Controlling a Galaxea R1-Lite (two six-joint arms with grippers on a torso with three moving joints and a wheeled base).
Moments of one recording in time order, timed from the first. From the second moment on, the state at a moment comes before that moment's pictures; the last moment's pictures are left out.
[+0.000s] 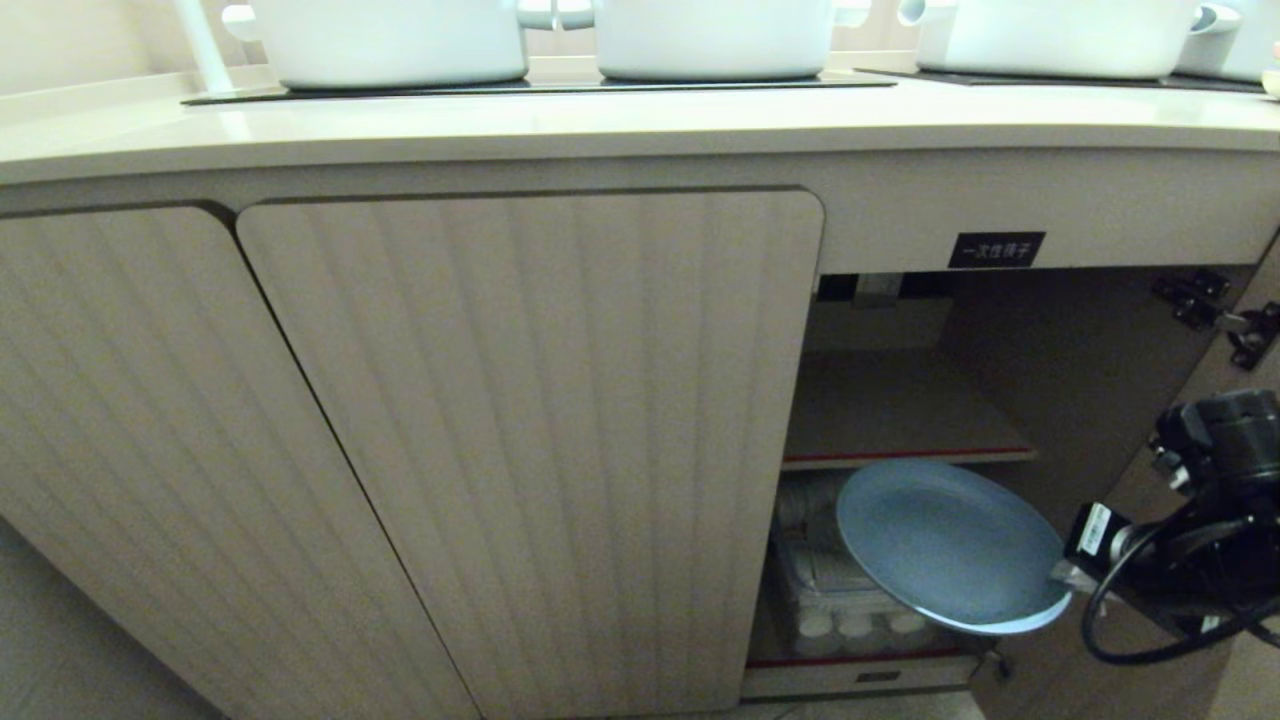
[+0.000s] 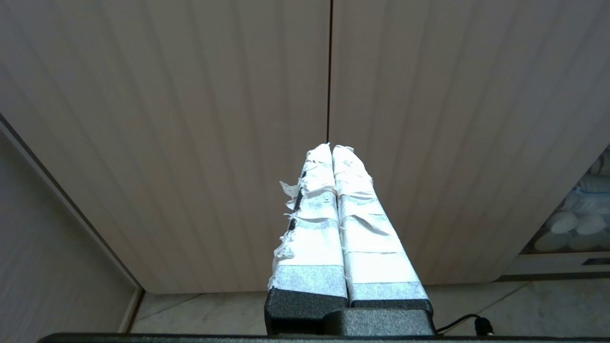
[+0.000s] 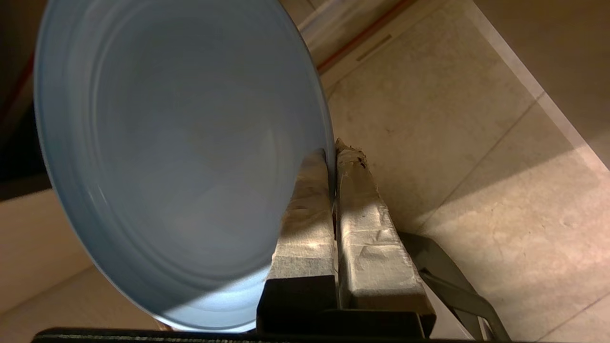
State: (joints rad) left arm 0.00 0.00 0.00 0.00 0.00 0.00; right arm 0.01 1.58 -0.65 -0.01 0.05 0.68
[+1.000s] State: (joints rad) left arm 0.00 0.00 0.00 0.00 0.00 0.00; right arm 0.01 1.78 -0.86 -0.06 0.05 0.71
